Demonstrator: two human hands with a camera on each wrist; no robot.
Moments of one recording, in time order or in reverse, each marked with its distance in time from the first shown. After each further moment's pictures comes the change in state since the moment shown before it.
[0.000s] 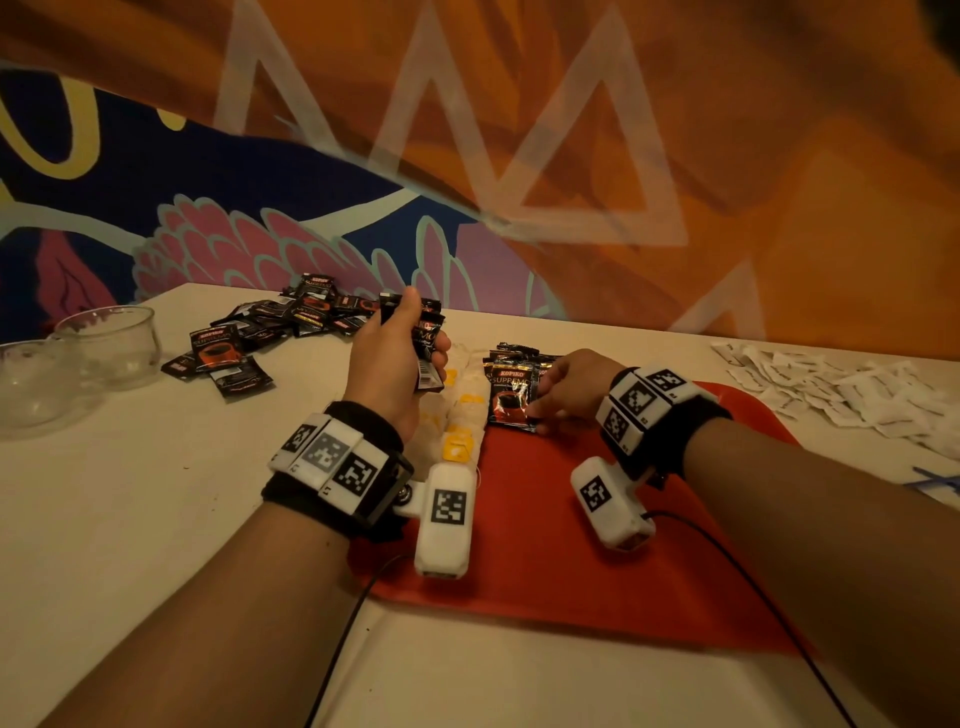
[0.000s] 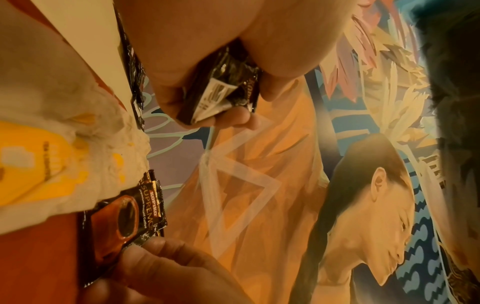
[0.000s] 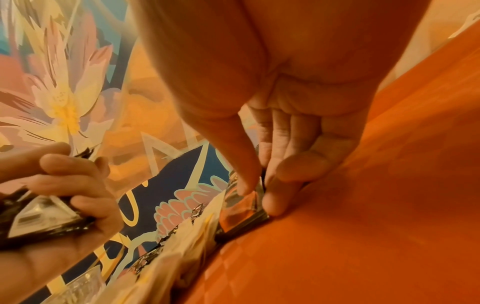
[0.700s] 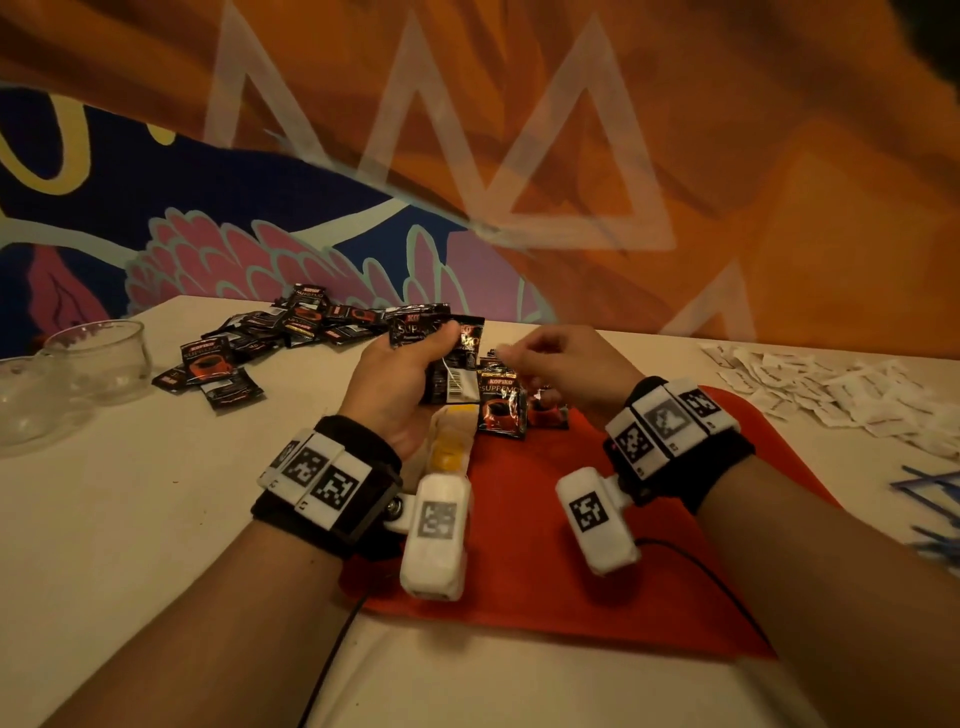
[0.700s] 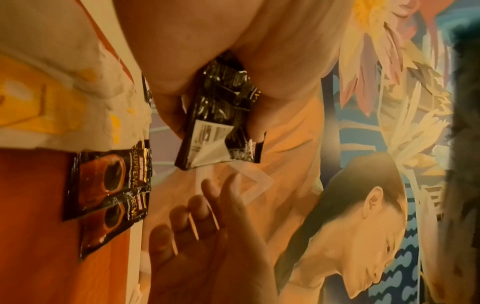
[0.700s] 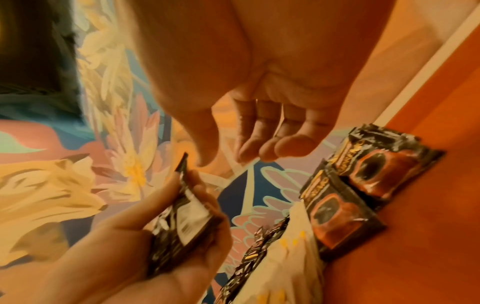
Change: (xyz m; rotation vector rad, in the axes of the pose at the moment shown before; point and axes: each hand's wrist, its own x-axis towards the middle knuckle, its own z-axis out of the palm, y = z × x) left_hand -0.017 -0.002 0.010 0.031 -0.135 -0.047; right_hand -0.016 -0.001 -0.003 0.208 0.092 -0.448
